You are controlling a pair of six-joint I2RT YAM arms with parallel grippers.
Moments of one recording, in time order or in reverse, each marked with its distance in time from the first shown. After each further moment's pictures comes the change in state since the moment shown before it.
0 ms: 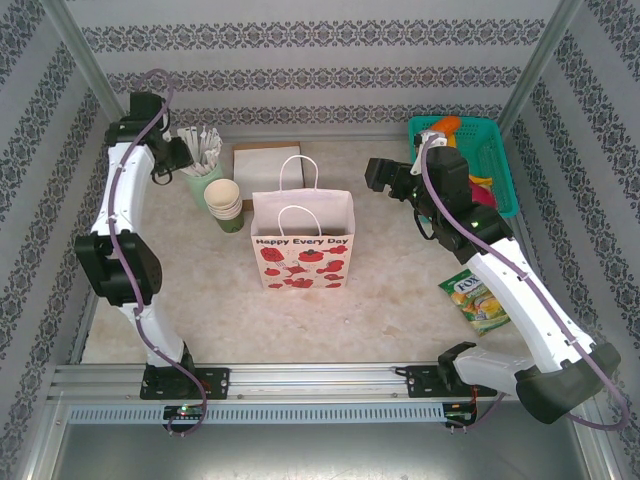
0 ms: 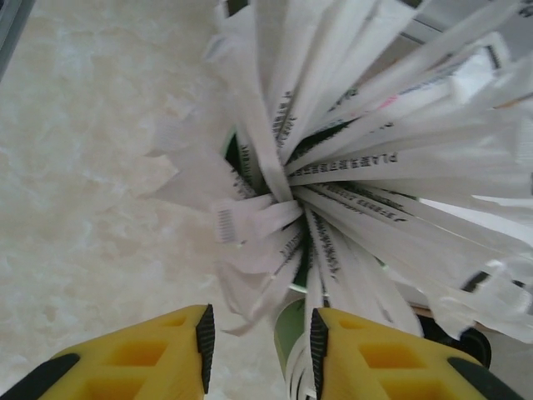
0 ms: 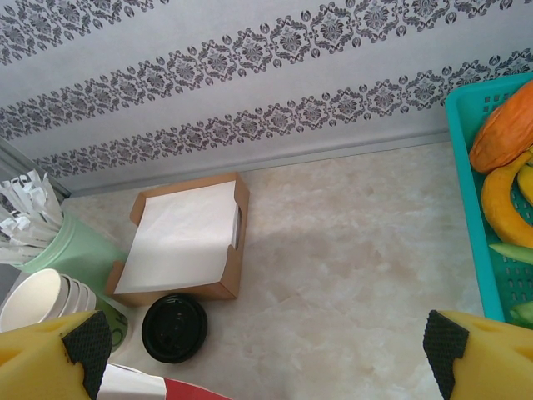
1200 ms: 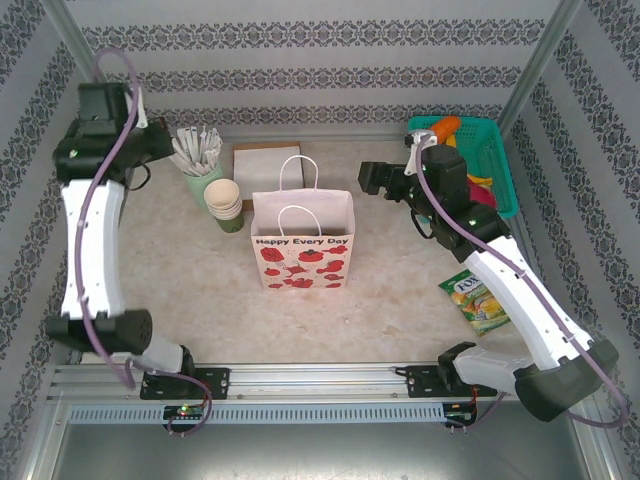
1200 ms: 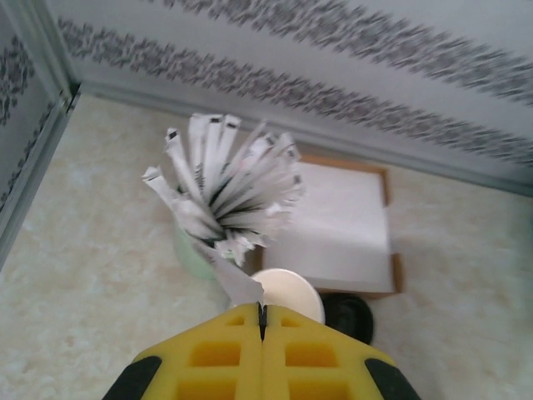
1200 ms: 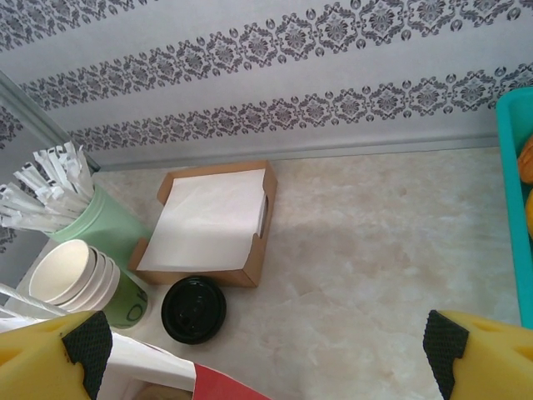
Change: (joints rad) left arm -0.034 -0.401 0.039 -0.065 0.080 0.074; right arm 0.000 0.016 0.000 0.023 -0.099 -0.063
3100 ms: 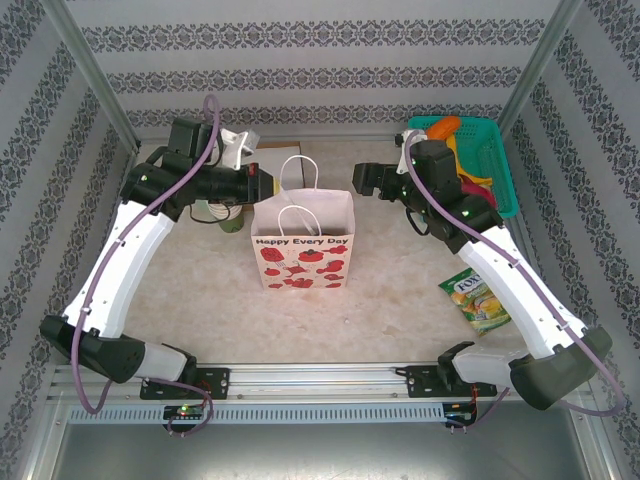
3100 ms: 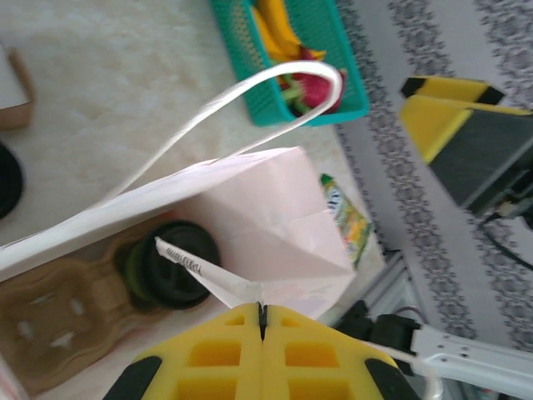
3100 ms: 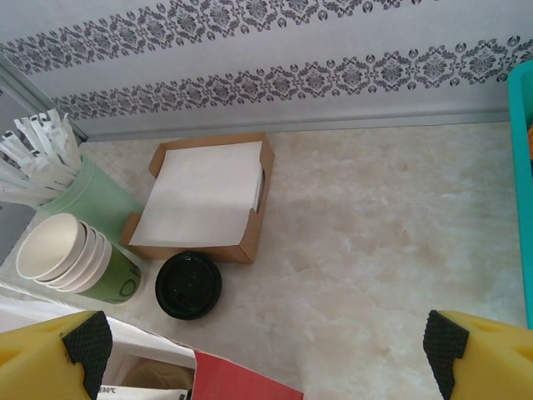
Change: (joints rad) left arm -0.429 -0.084 -0.306 0.122 0.452 -0.182; right arm 0.023 0.060 0.065 -0.092 0.010 -0.004
